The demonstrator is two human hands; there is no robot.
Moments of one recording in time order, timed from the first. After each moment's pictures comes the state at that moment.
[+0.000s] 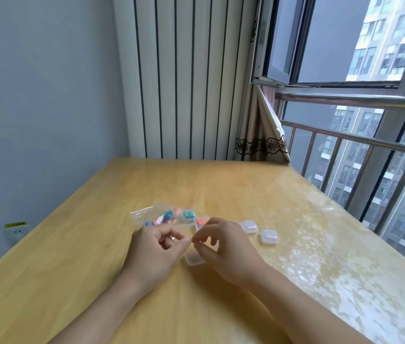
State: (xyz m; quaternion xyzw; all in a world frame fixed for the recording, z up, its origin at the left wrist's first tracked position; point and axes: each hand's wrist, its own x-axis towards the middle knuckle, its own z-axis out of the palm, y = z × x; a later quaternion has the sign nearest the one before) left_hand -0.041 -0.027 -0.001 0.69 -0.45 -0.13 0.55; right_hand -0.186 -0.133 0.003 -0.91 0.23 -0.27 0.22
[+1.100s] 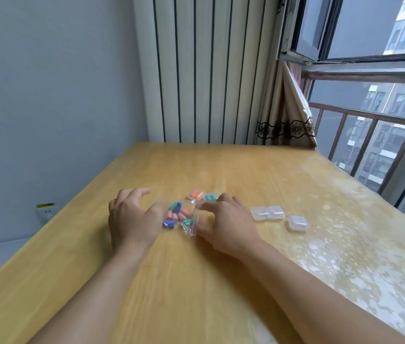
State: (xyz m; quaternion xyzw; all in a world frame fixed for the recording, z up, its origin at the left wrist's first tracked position) left_hand 0.015 -0.020 0.003 0.82 -0.28 0.03 0.50; right_hand -0.126 -0.135 -0.005 -0.91 0.35 -0.18 0.13
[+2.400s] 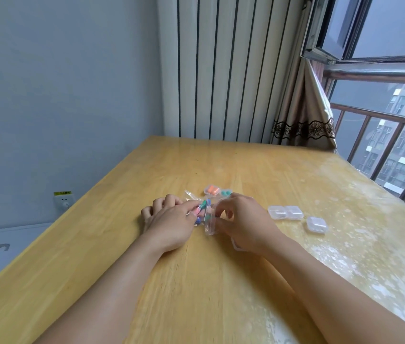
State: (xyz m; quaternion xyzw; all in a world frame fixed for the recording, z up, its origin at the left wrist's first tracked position) left_hand 0.016 -0.028 -0.010 0.87 -0.45 -0.08 0.19; right_hand -0.128 -0.138 -0.001 -0.93 0.27 -0.20 0.17
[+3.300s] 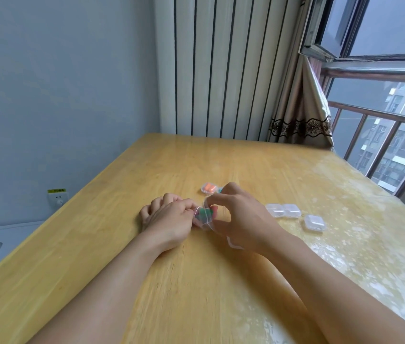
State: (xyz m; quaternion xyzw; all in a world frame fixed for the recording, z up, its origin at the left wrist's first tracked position) left_hand 0.012 -0.032 -0.010 0.86 -0.44 -0.10 0.26; right_hand -0.135 -0.135 0.008 -0.95 0.24 -0.17 0.14
